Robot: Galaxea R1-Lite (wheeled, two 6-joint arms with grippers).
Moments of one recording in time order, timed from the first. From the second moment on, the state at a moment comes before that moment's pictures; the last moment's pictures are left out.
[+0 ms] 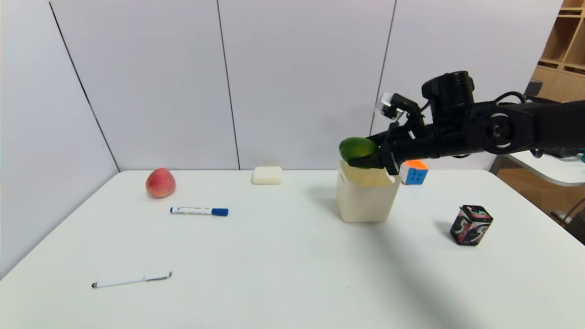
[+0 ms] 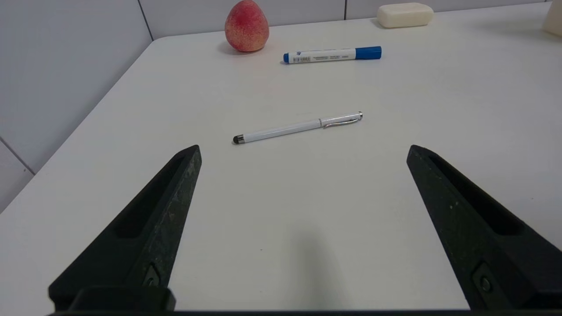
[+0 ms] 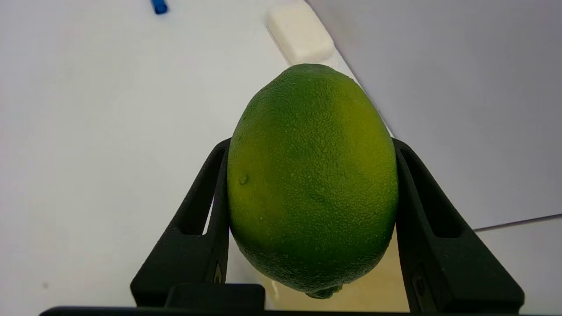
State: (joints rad) left arm -0.01 0.00 0.00 0.00 -0.03 0.05; right arm 0.24 2.00 -1.53 0.09 0.64 -0.63
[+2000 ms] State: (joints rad) left arm -0.01 0.00 0.00 0.00 -0.03 0.05; right arm 0.20 1.95 -1.53 0.21 0.60 -0.64
